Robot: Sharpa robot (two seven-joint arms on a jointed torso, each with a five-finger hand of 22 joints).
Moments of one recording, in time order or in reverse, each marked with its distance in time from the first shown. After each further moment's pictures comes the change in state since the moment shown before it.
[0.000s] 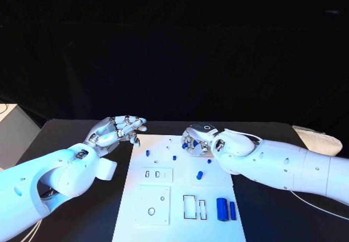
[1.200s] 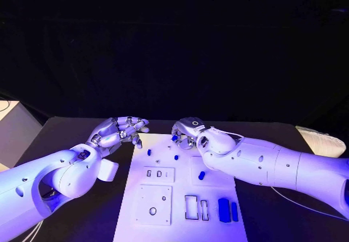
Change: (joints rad) left arm 0.000 0.005 0.000 0.010 -0.007 0.004 -0.008; left_hand 0.004 0.004 0.004 -0.004 0.000 0.000 0.000 0.000 0.001 0.000 0.000 0.004 0.001 -0.004 0.004 0.000 0.000 0.000 -0.004 -0.004 0.004 0.003; right arm 0.001 0.159 0.002 -0.141 -0.033 -0.078 -0.094; right_hand 0.005 -0.005 -0.001 0.000 -0.011 -0.003 -0.003 0.001 0.000 0.000 0.001 -0.001 0.004 0.000 0.000 0.008 0.006 -0.015 0.000 0.000 0.006 0.004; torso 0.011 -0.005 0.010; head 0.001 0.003
